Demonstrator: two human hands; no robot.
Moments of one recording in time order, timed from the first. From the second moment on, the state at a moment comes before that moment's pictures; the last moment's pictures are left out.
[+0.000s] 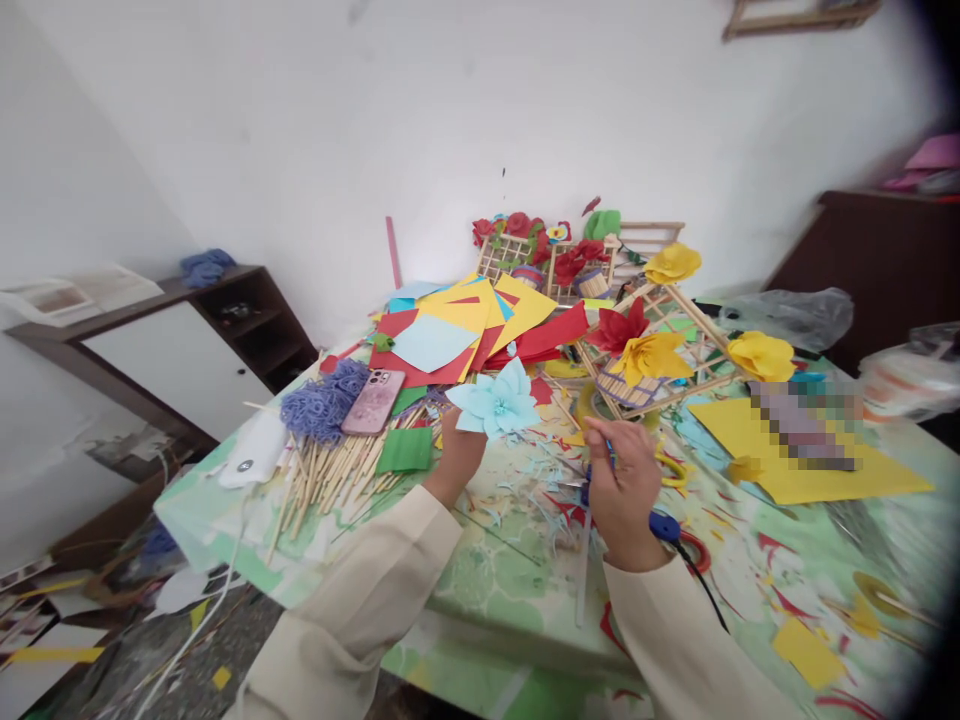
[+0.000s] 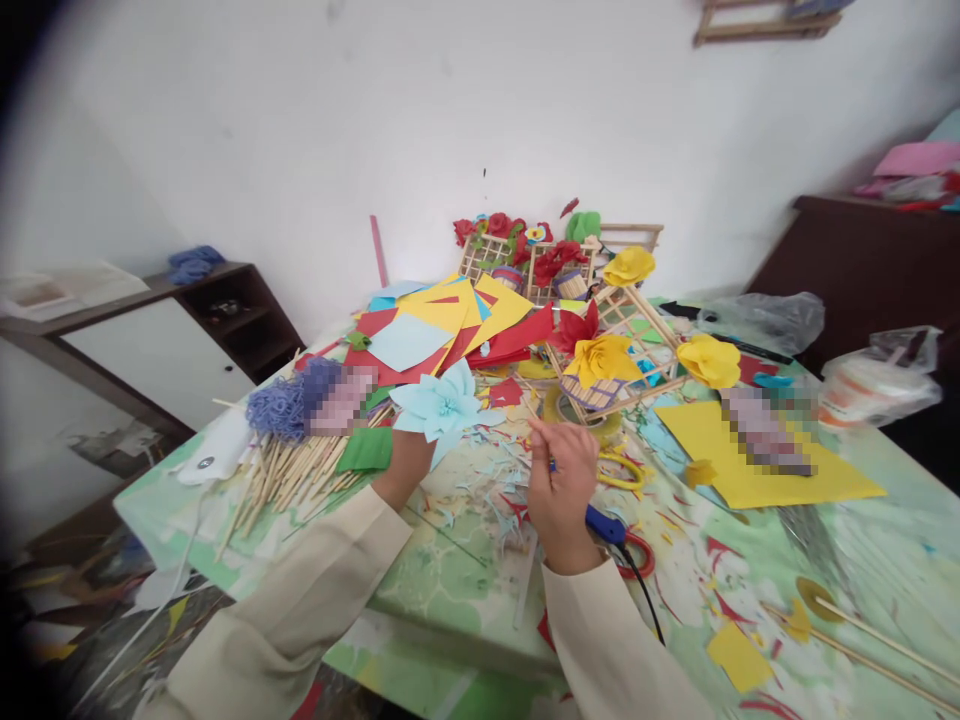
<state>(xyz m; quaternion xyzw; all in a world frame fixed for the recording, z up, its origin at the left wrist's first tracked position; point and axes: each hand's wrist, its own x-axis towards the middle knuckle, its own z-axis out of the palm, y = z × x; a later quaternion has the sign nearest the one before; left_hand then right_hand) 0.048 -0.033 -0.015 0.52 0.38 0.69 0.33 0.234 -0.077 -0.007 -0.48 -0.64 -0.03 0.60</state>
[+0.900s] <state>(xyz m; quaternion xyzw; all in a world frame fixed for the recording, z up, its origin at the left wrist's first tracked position) 0.011 -0.009 0.000 0.30 0.27 0.78 0.48 0.210 -0.020 0.014 -0.59 -0.79 -0.03 0.19</state>
